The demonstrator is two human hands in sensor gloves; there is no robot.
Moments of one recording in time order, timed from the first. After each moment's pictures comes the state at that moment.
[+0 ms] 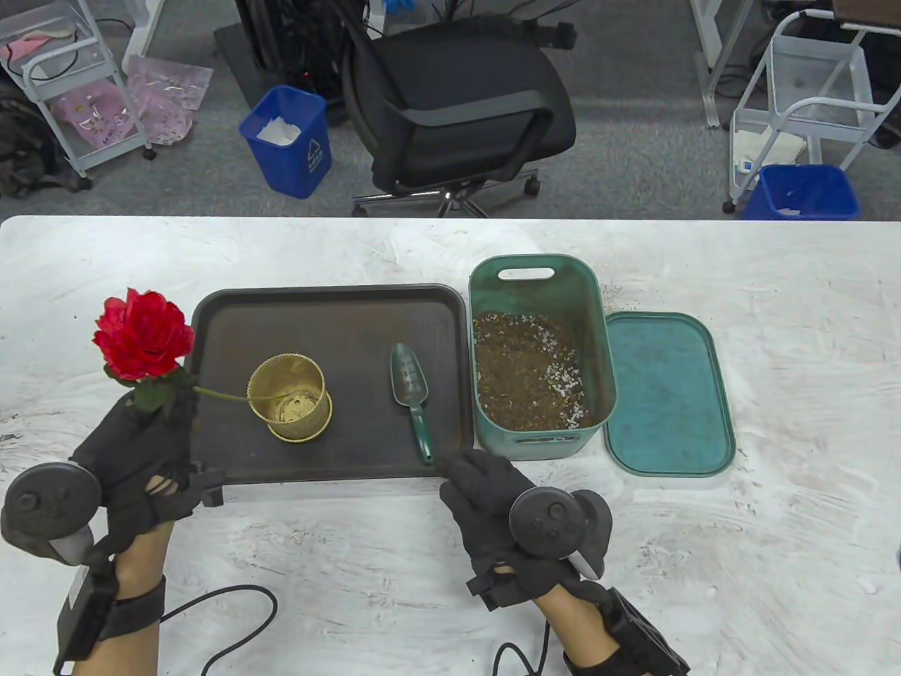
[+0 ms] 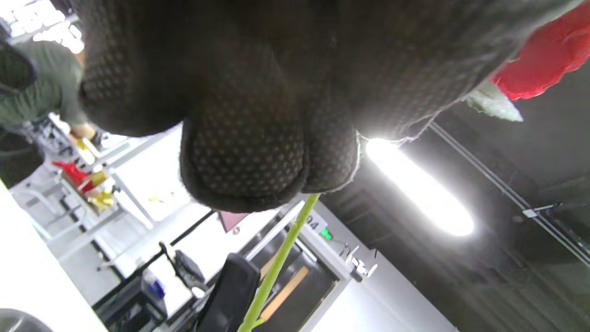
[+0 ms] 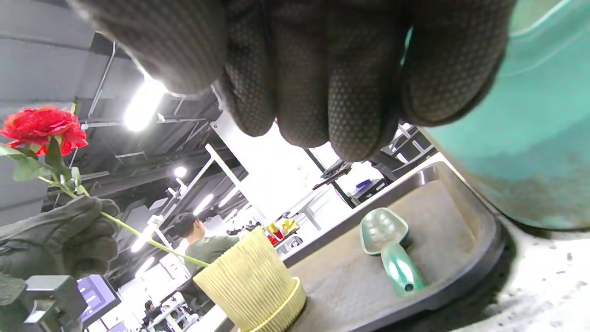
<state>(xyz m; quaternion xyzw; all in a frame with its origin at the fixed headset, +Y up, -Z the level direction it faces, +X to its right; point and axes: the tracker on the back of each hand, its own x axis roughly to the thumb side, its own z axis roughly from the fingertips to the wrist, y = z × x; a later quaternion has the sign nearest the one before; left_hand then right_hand) -0.367 -0.627 -0.201 0.32 0.05 0.40 0.85 0.058 -0.685 -0.179 0.18 -0.08 0.90 0.39</state>
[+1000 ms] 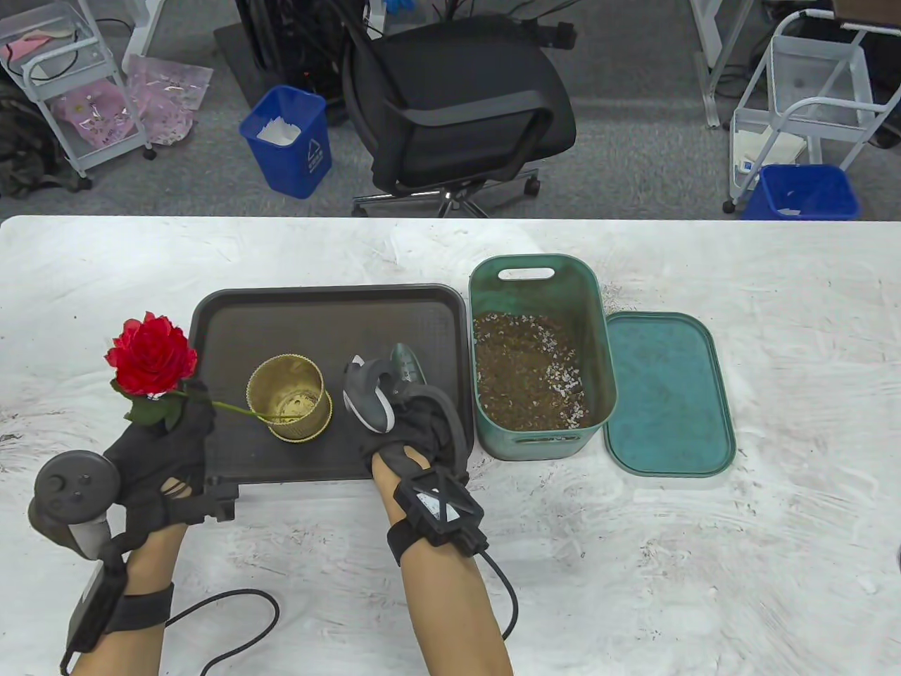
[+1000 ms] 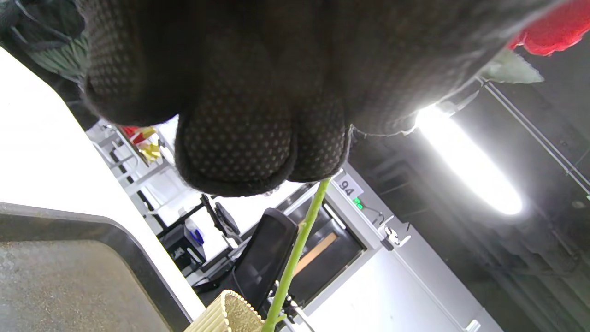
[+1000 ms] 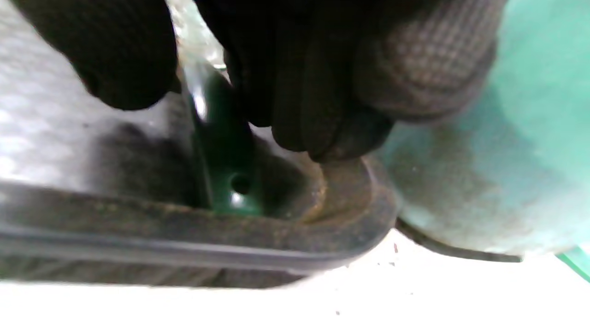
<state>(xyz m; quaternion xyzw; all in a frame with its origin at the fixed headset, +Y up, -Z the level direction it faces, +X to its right) -0.372 -0.667 -0.211 0.25 0.07 0.43 0.86 -0.088 -0.739 -0.323 -0.16 0.19 0.95 -0.17</state>
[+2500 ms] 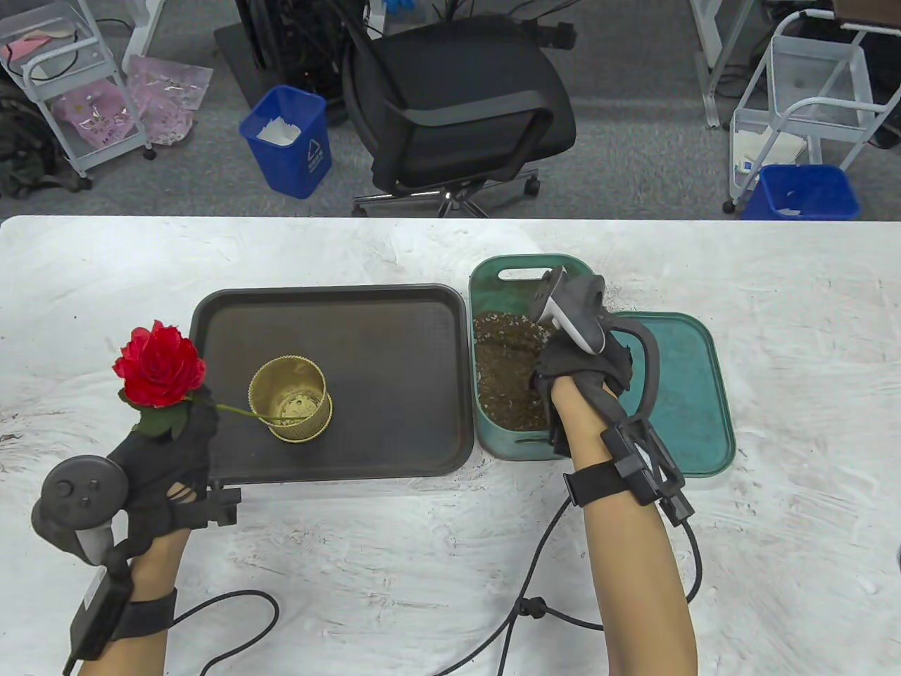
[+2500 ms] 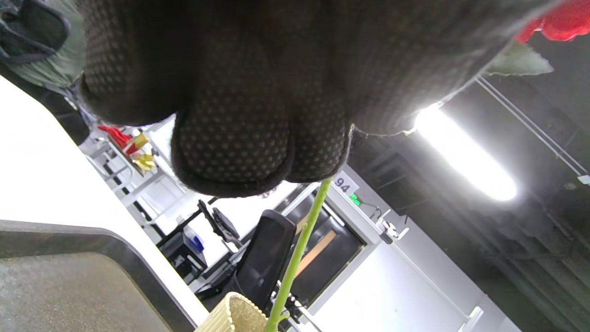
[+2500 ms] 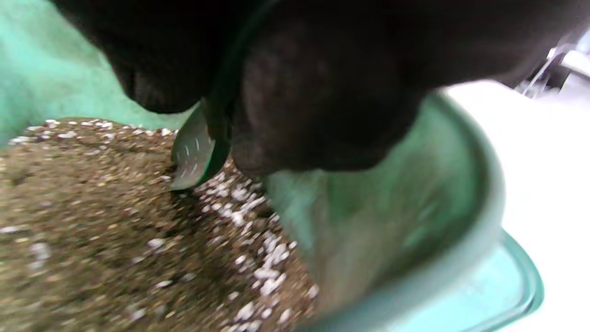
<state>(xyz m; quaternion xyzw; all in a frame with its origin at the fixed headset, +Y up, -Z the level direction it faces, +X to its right) -0.367 -0.666 -0.205 0.26 0.07 0.40 0.88 0.119 -0.635 -0.356 -0.22 0.24 0.95 0.01</state>
